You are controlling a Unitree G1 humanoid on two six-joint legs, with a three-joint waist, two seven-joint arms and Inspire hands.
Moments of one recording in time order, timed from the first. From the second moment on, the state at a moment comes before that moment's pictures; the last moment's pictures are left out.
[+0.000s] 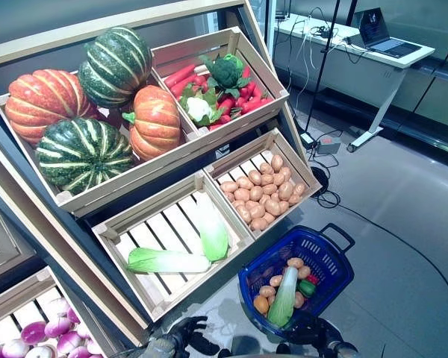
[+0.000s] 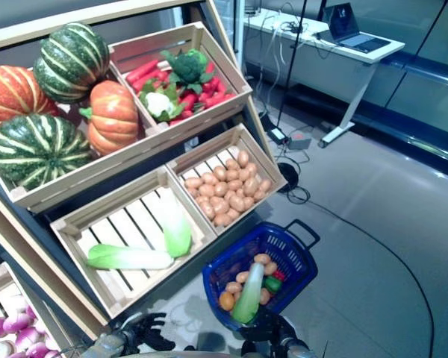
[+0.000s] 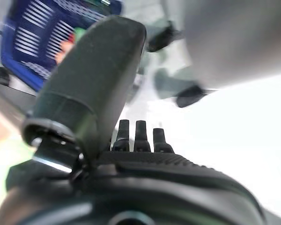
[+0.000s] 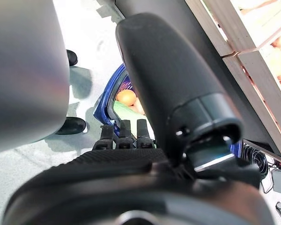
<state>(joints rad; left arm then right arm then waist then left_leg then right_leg) -0.06 0.27 -0.43 1.00 -0.16 -0.05 -0.13 -0.02 -0.19 0.26 1.21 0.39 -0.15 0.09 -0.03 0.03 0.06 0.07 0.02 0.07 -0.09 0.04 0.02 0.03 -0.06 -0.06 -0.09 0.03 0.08</state>
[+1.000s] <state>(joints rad) -0.18 0.65 -0.38 0.45 0.31 0.06 0.22 0.02 -0.29 0.25 1.14 0.52 -0.17 0.09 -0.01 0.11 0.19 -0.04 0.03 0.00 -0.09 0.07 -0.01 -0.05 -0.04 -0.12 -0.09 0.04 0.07</state>
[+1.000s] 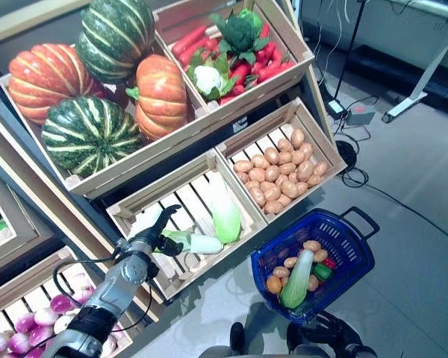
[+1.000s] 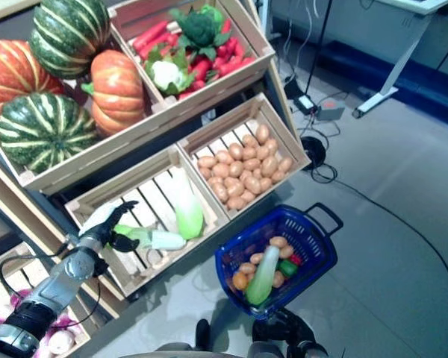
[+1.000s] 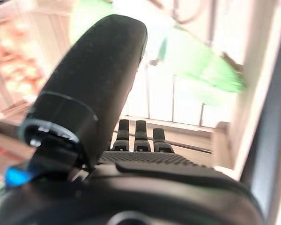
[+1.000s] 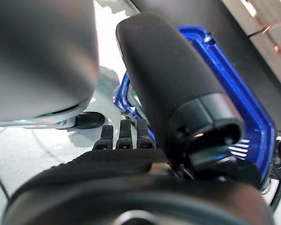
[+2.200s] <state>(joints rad) -0.79 0.62 -0.52 0.94 0.45 0.09 0.91 -0.33 -0.34 0.34 0.96 0.69 -0.20 0.08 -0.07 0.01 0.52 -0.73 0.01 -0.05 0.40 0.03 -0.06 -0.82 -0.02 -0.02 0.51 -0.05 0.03</state>
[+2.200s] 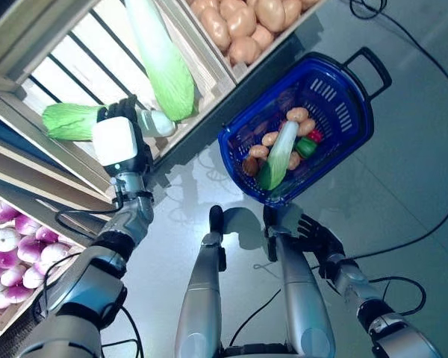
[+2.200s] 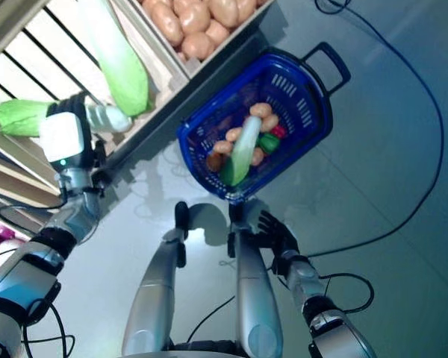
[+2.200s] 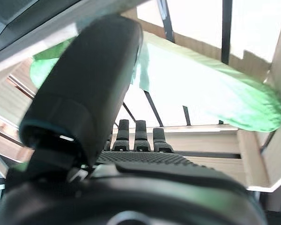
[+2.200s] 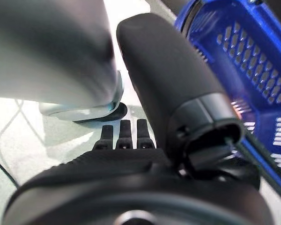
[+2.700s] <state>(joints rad) -0.75 0.68 -0.50 0.92 0.50 0.23 0.93 -0.31 -0.35 0.33 0.91 0.72 -0.22 0.08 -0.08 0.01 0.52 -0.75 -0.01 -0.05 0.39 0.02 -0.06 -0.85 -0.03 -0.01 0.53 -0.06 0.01</state>
